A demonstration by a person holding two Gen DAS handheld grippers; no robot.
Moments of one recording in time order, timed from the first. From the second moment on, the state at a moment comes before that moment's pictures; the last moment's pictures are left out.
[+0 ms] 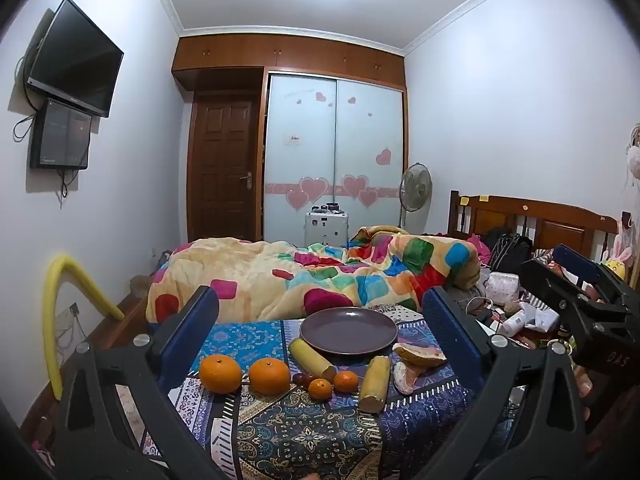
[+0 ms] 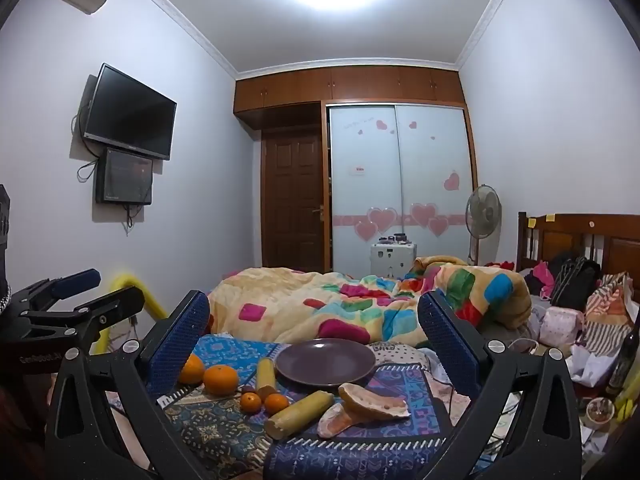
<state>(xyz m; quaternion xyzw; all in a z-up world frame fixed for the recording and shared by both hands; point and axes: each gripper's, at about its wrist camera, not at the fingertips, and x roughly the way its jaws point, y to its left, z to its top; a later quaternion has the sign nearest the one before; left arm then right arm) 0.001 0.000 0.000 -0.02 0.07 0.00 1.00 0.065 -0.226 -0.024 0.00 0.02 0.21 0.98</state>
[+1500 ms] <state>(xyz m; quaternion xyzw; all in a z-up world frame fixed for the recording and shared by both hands) 0.002 0.006 0.002 -0.02 0.07 0.01 1.00 0.066 -0.220 -0.024 0.01 0.02 0.22 0.98</state>
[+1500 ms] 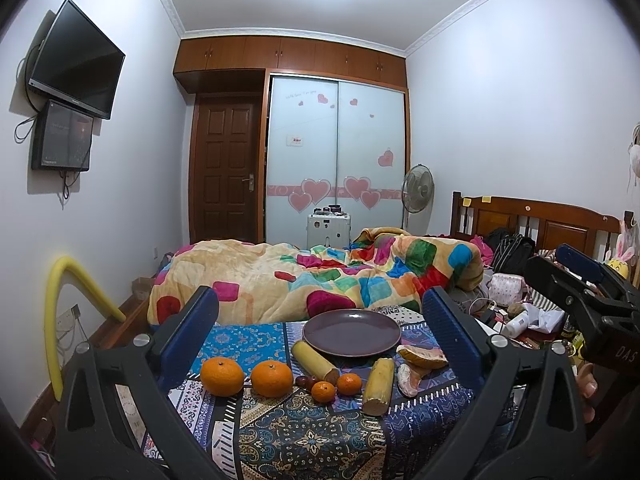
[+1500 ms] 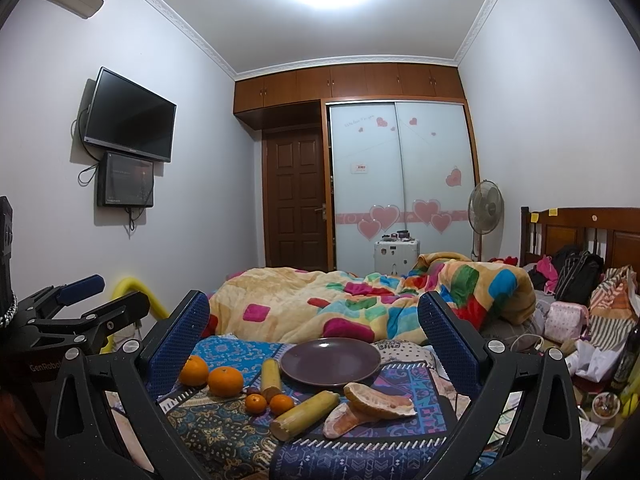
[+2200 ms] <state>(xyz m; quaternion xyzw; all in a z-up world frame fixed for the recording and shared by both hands) 0.004 0.005 0.004 -0.02 0.07 0.01 1.00 0.066 -0.217 -0.025 0.01 0.02 0.22 0.98</state>
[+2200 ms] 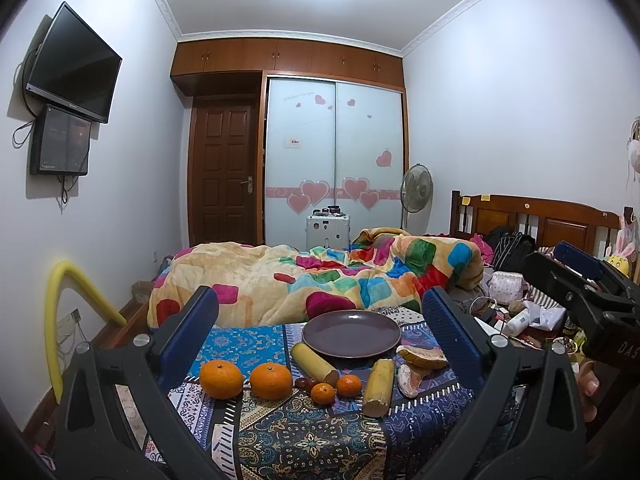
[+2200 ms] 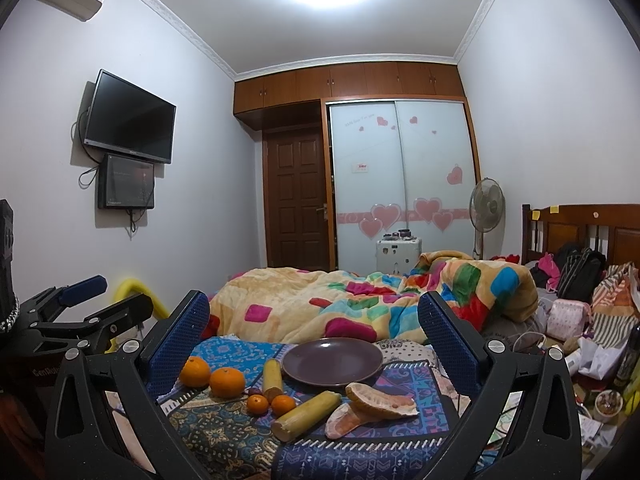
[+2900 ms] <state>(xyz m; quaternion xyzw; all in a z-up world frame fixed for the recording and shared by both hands) 0.010 0.013 0.006 -0.02 0.06 0.01 1.00 0.071 -0.218 -0.030 0.01 0.03 0.21 0.98</state>
